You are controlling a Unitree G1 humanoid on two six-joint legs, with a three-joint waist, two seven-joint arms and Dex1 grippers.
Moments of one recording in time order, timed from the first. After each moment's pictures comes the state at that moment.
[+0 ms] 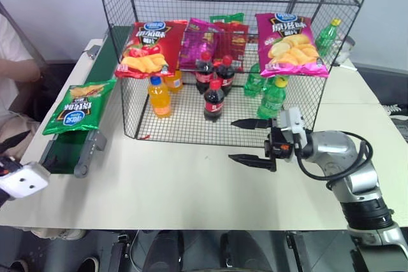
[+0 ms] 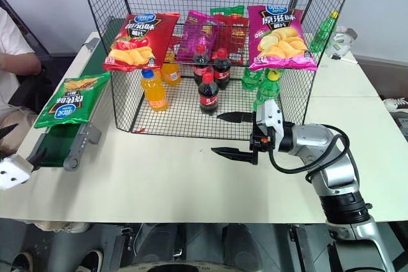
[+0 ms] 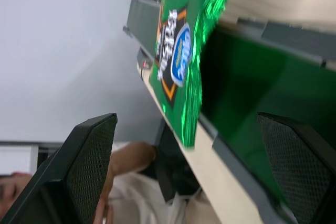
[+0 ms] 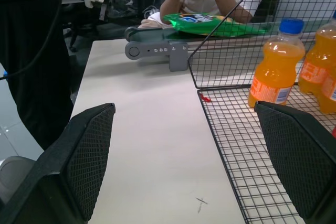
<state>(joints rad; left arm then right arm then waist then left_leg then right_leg) 0.28 0.90 0.53 0.33 0.30 -0.72 -0.30 -0.32 -0.61 0.03 -0.17 0.53 0.26 1.20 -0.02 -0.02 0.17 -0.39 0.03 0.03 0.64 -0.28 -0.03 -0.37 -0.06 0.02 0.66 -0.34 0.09</state>
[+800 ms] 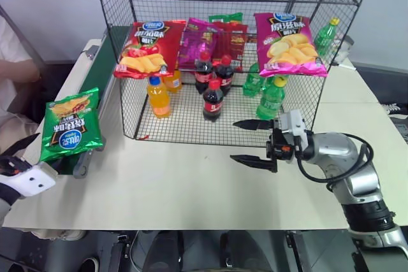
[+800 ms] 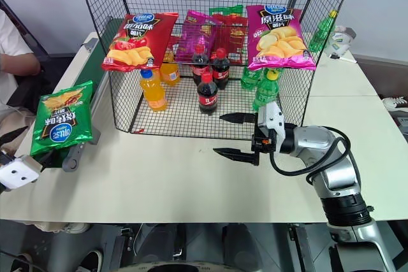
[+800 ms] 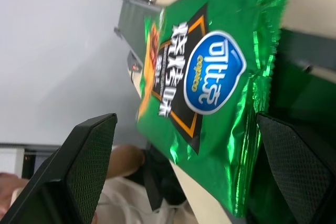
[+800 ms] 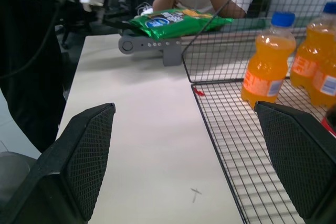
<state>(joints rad) 0.29 0.93 0.45 0.41 0.29 -0.80 -0.19 -0.30 -0.62 0.02 -0.15 0.52 0.23 1.20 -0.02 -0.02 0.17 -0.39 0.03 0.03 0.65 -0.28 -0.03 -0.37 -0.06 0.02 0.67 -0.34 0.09</state>
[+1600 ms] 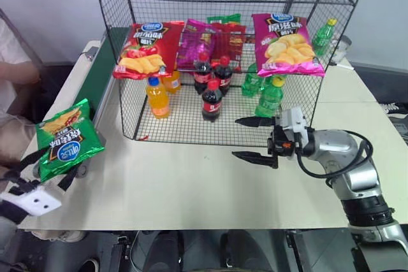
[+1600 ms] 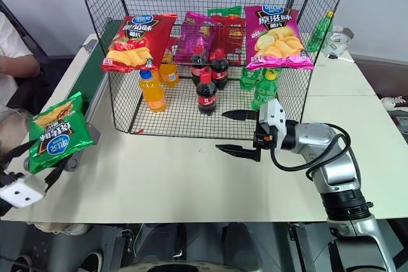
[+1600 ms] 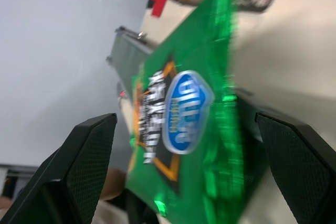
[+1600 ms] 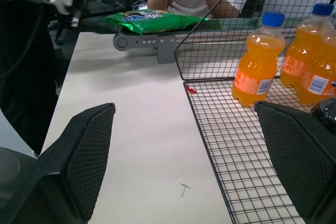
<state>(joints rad) 0.35 0.85 0.45 0.33 0.27 -0.81 -0.20 -0.34 -0.62 0.03 -0.10 0.50 0.20 1.21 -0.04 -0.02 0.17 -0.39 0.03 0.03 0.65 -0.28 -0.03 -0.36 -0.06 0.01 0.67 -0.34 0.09</state>
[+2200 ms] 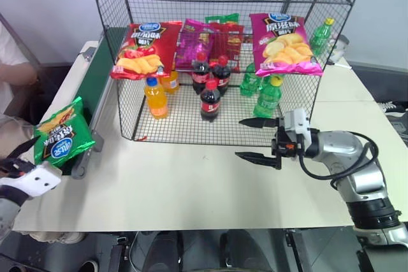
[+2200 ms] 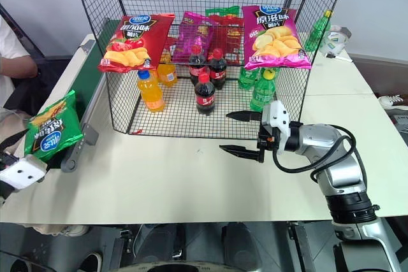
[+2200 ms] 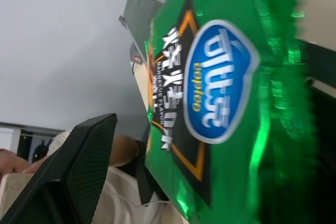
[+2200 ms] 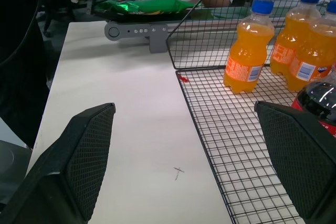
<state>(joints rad) 0.20 0.87 0.39 0.42 0.28 -0.65 -0.20 -0.31 -0.65 0.02 -0.11 0.49 0.20 1.19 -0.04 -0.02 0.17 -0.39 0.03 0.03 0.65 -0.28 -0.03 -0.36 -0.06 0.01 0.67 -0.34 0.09</state>
